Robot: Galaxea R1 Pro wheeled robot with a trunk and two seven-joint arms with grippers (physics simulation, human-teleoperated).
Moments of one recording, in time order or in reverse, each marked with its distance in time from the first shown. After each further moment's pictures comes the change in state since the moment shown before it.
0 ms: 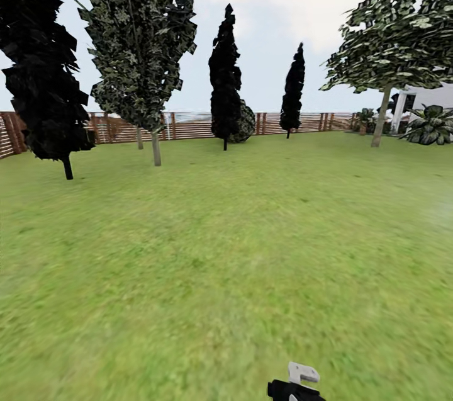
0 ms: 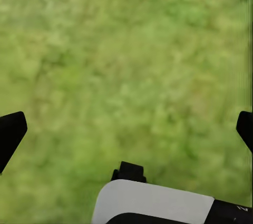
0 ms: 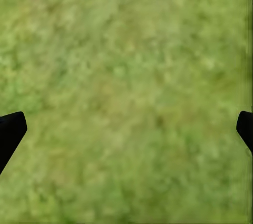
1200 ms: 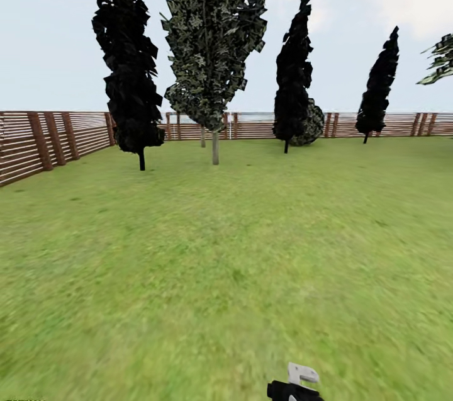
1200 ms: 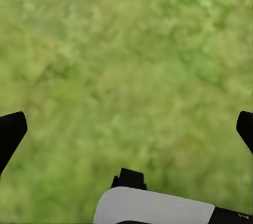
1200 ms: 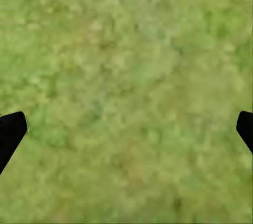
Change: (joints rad) left arm 0.000 0.000 0.000 -0.001 0.000 -0.025 0.000; right arm 0.001 0.002 0.003 0.002 0.000 0.000 0.001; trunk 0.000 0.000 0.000
